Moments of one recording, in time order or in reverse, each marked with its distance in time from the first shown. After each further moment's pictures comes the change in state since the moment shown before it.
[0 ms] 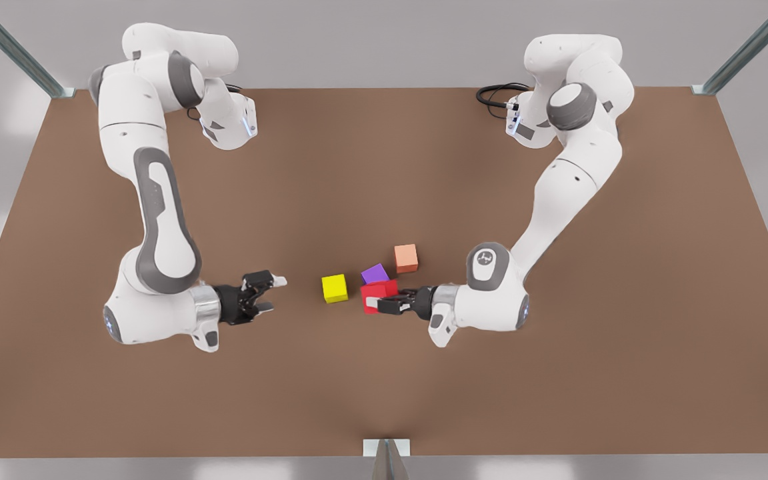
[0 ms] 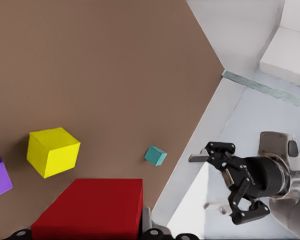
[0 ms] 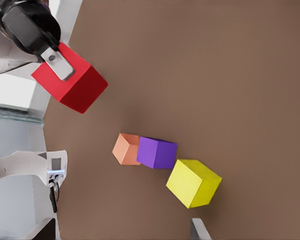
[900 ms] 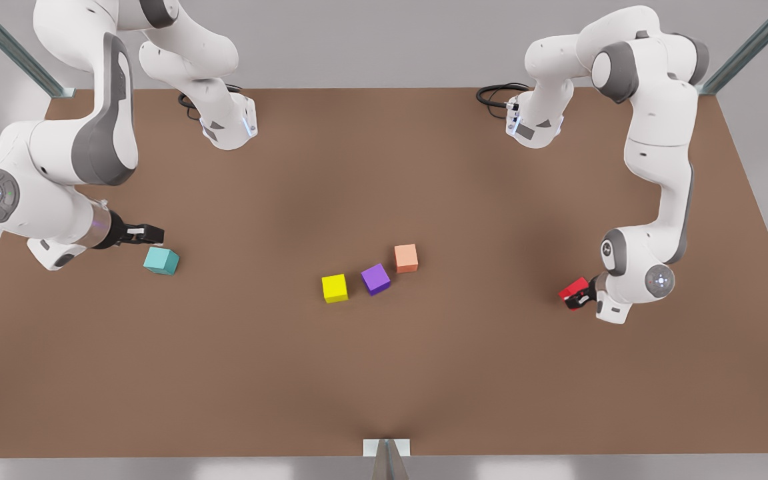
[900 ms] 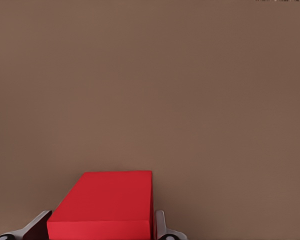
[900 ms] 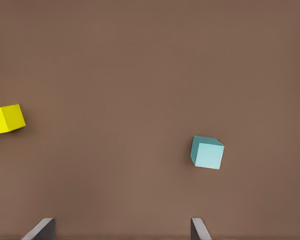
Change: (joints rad) left arm 0.125 -0.528 0.884 -0.824 0.339 0.063 0.099; right arm -0.037 -0.515 -0.103 -0.266 -0.806 -0.127 0.742
